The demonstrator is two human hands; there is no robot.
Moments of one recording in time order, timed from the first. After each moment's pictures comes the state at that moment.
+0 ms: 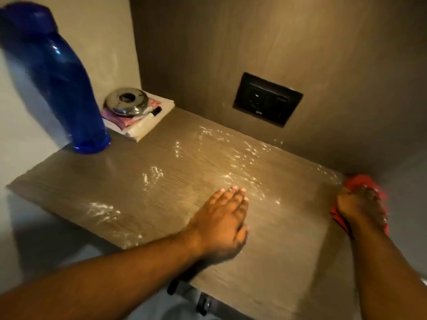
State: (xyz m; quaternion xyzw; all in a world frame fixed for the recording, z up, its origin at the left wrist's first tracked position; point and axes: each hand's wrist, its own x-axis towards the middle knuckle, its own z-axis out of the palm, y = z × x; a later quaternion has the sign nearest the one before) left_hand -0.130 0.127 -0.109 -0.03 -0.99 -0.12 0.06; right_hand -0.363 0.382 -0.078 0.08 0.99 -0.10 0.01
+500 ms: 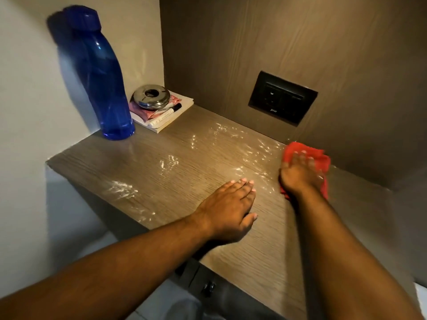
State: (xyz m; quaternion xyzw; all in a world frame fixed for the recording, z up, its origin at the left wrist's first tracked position) left_hand -0.128 0.132 -0.108 -0.01 -0.99 -0.12 0.05; right_hand -0.337 0.244 -0.089 -0.15 0.98 -0.08 0.07
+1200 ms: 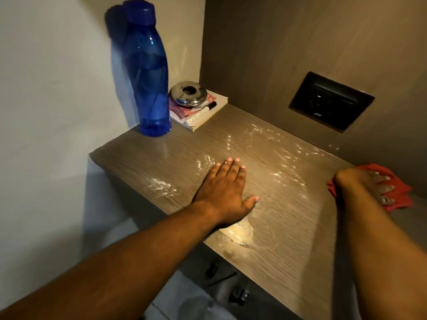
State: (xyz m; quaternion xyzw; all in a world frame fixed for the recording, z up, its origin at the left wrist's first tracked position) left_hand -0.101 0.053 -0.110 0.16 -0.98 -0.09 0.02; right_hand -0.387 0.239 -0.097 0.17 0.95 -0.22 0.10
